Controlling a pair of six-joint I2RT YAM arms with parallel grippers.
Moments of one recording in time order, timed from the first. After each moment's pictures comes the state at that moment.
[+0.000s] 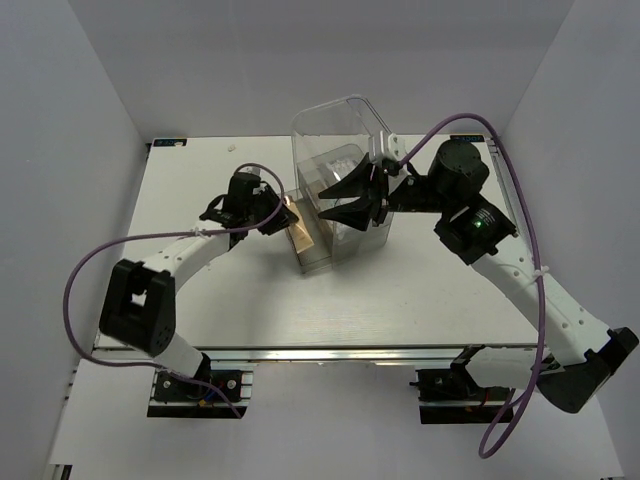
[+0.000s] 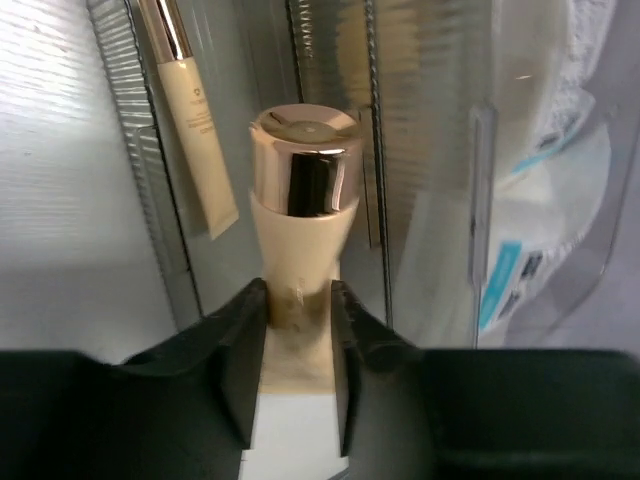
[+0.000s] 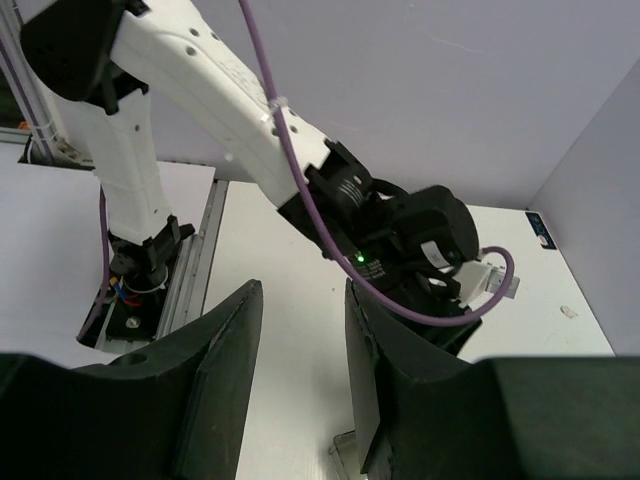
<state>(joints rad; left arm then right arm) -0.38 1.51 1.02 -0.17 0.17 -0.87 0.70 1.22 1.41 -0.08 -0.91 -0.10</state>
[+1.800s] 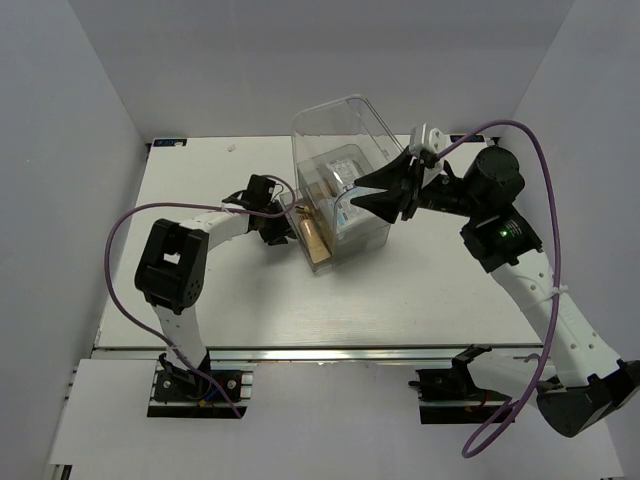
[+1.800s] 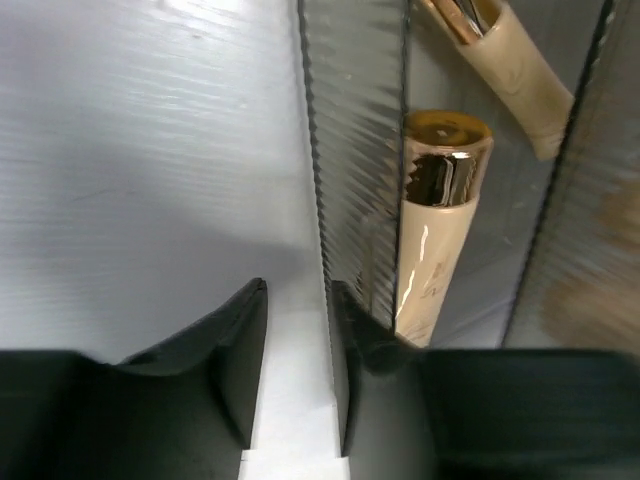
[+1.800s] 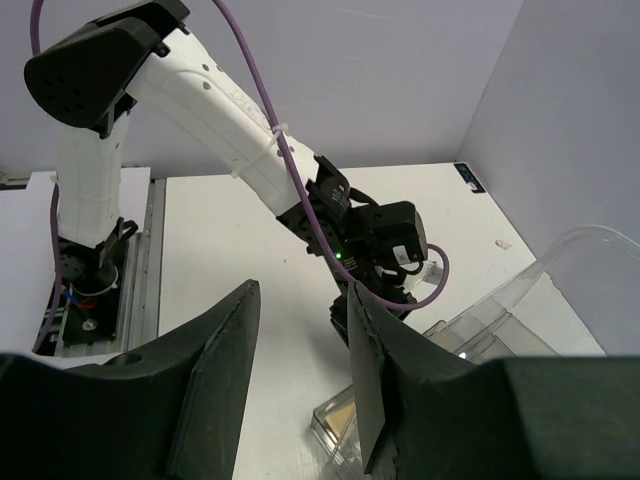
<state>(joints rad) -0.37 1.87 1.20 -0.34 0.14 -0.76 0.50 1.10 1.28 -0.04 -0.91 -0.02</state>
